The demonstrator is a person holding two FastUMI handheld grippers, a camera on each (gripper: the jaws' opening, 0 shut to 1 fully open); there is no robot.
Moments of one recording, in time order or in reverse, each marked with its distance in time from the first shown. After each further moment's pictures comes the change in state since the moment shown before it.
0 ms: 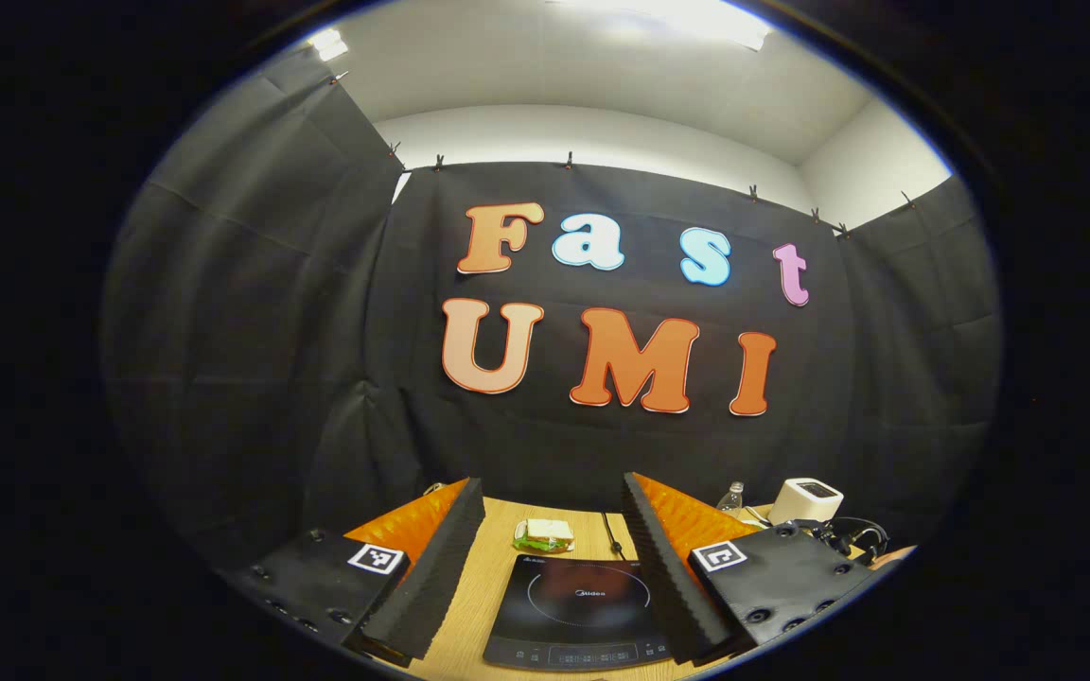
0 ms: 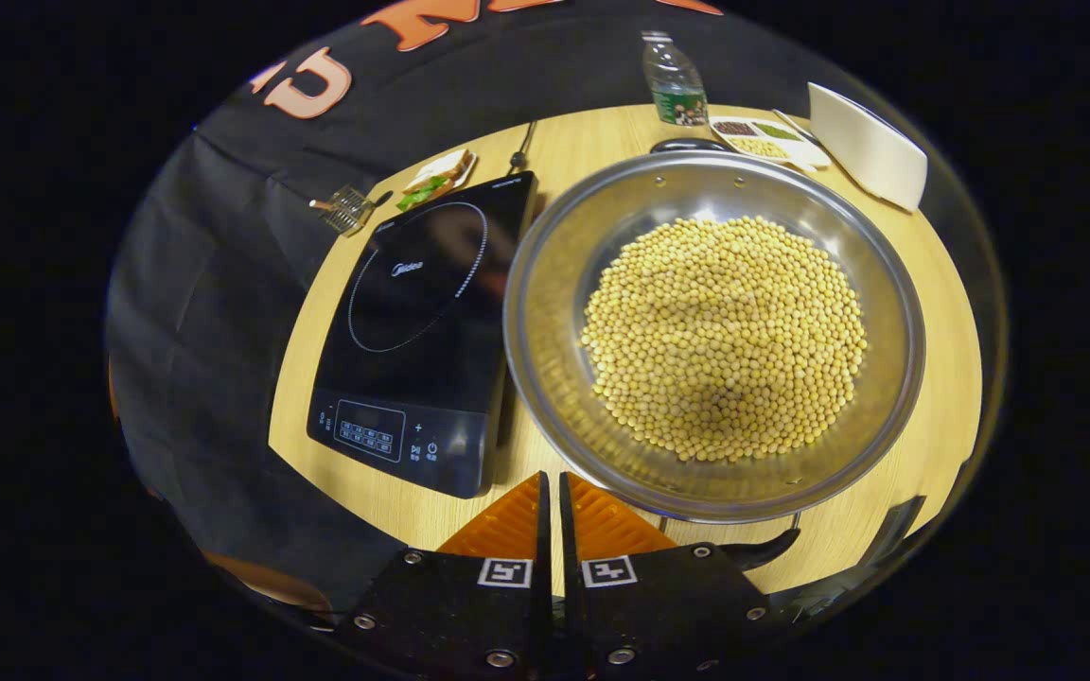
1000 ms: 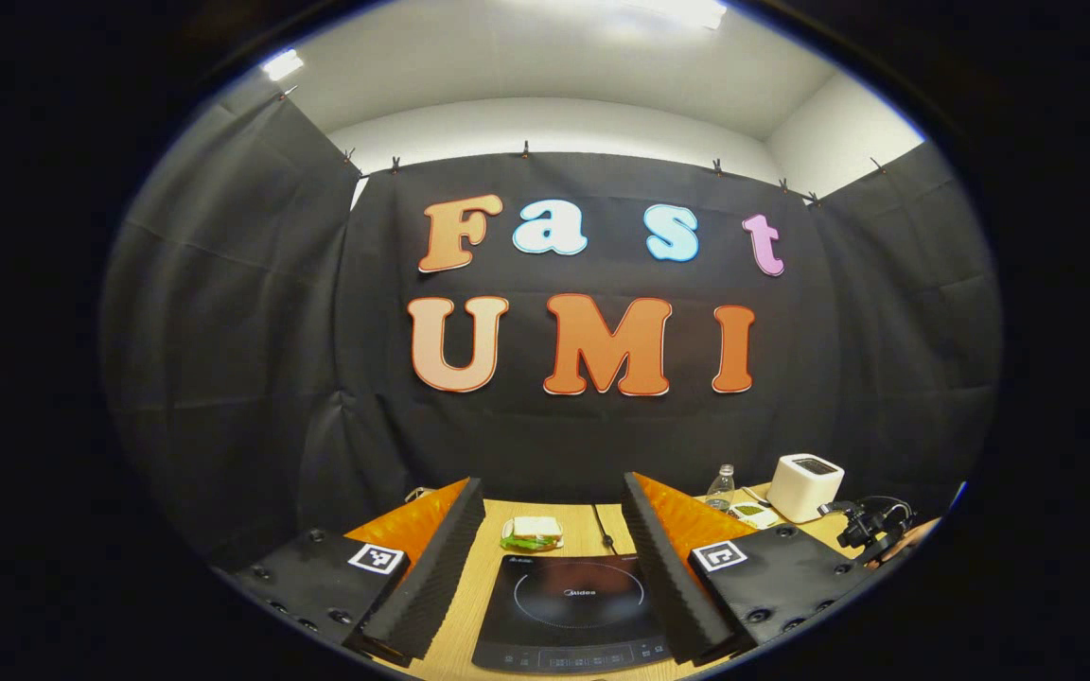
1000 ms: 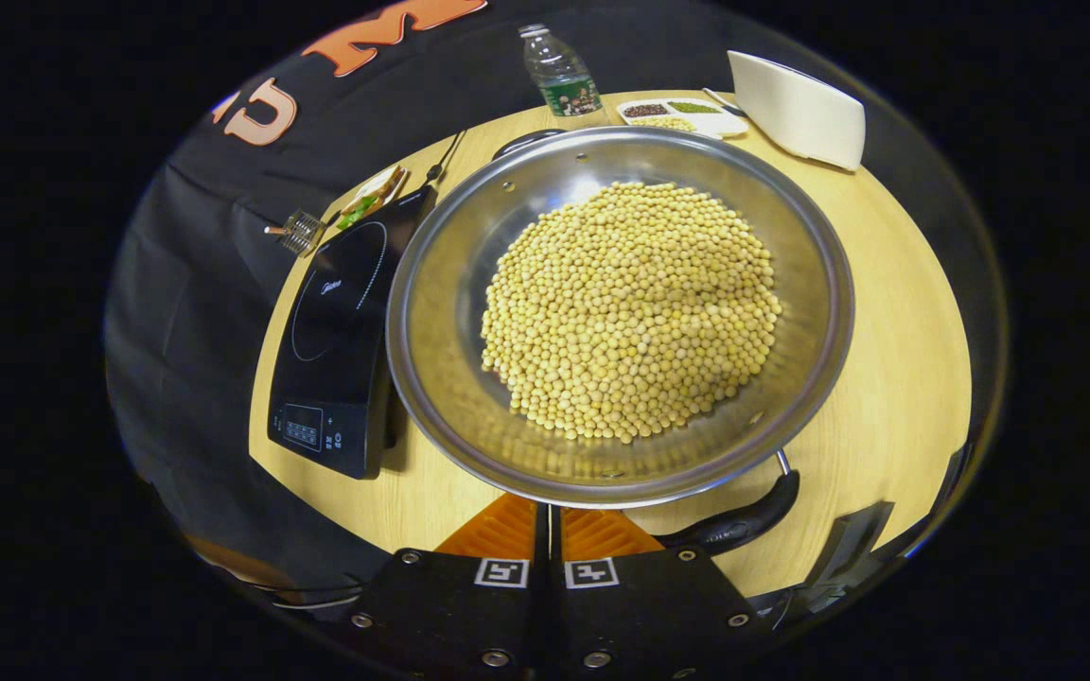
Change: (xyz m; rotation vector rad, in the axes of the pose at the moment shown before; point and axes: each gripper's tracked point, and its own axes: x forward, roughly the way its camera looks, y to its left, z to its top) left arm 0.028 -0.055 -0.006 0.087 0.015 -0.054; right arm -0.012 -0.109 0.000 0.026 -0.032 -0.084
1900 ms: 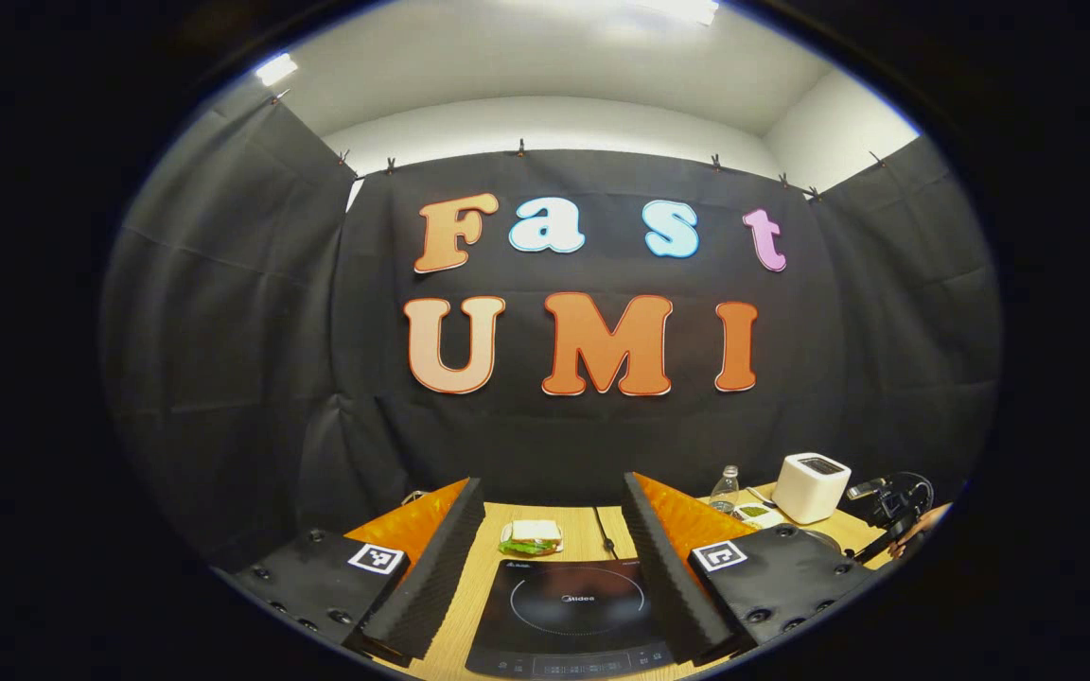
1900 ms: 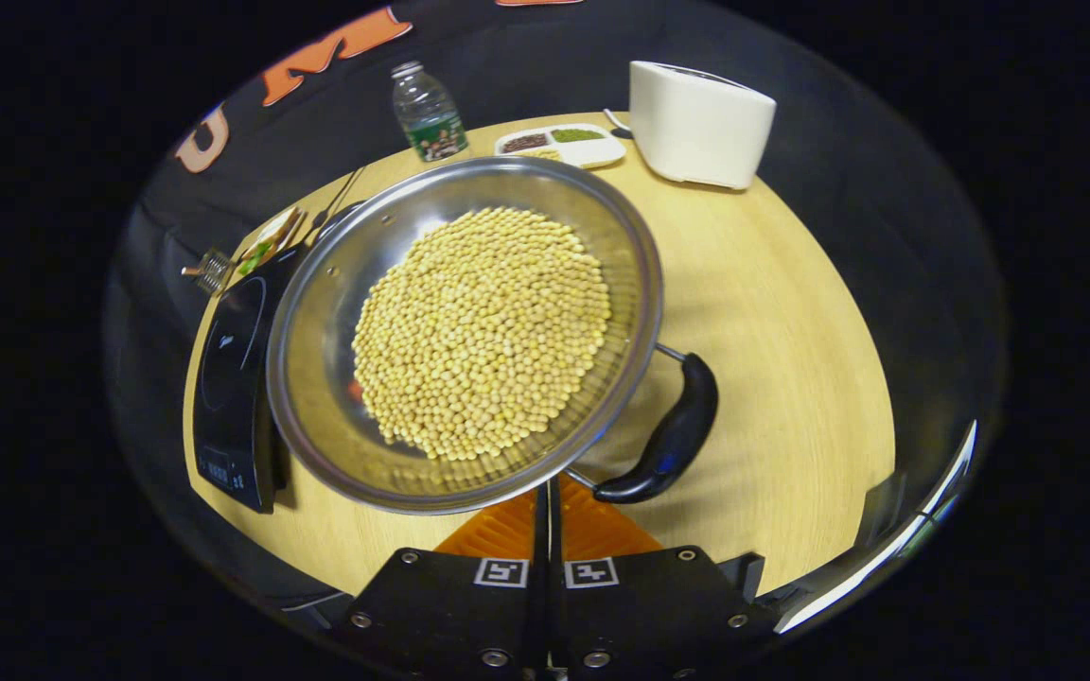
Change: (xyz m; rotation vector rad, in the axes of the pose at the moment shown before) left arm 0.015 -0.001 -0.005 0.011 0.004 0.020; right arm -0.008 -0.113 0.044 0.085 -0.082 -0.243
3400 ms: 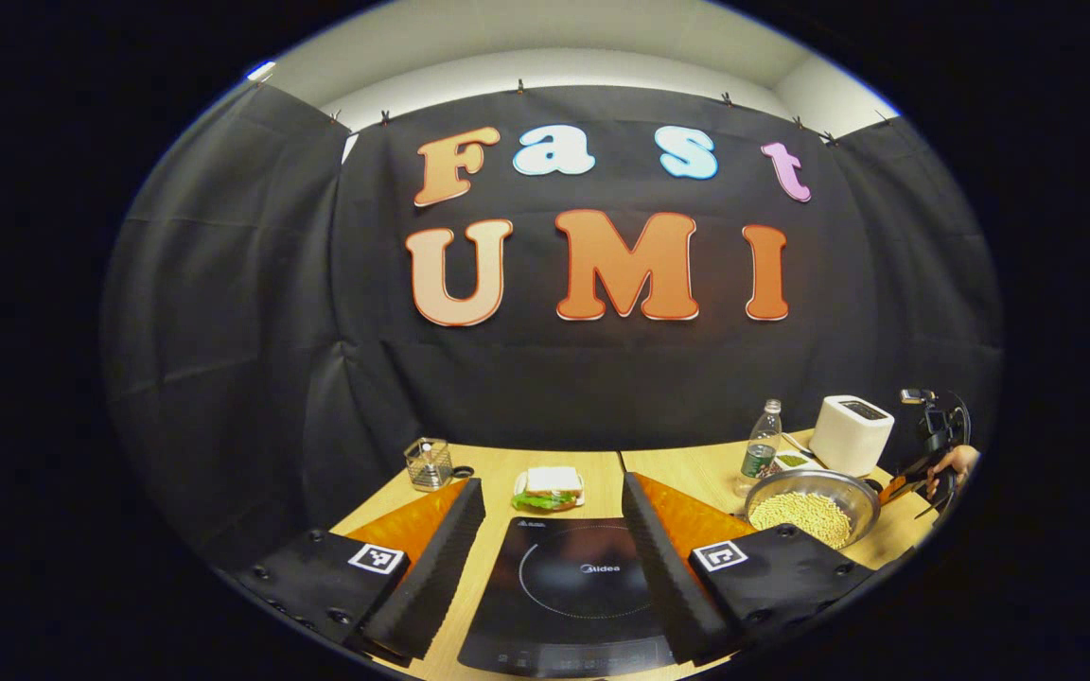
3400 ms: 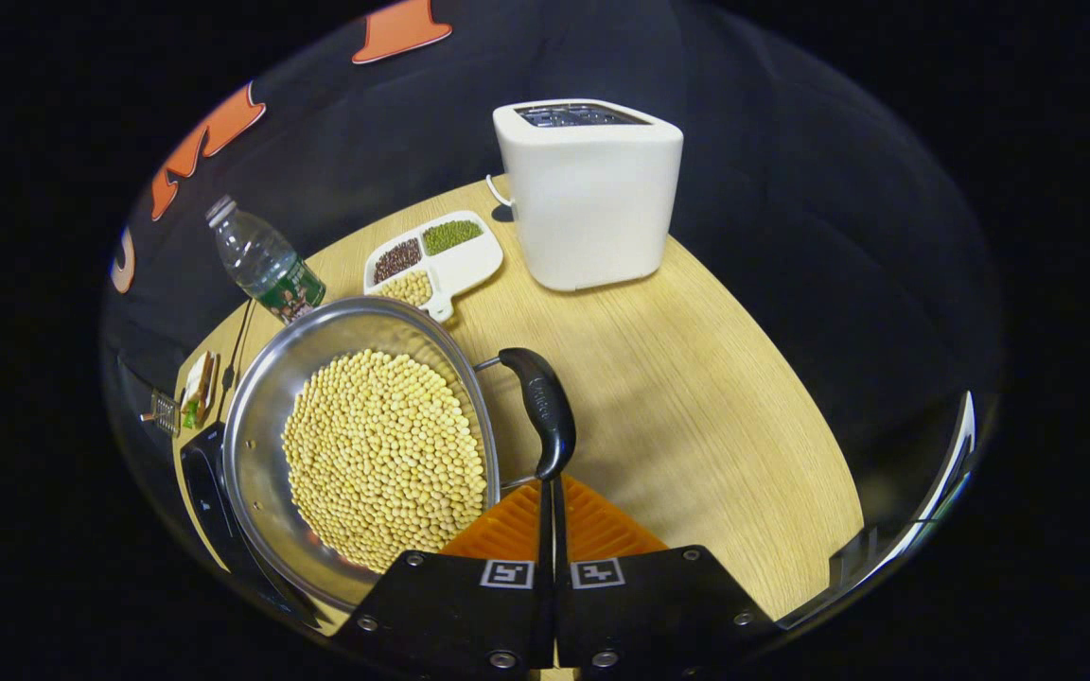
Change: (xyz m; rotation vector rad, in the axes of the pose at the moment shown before) left arm 0.060 -0.007 -0.109 0.034 0.221 0.037; right arm 0.034 -0.052 0.141 0.222 -0.140 -0.127
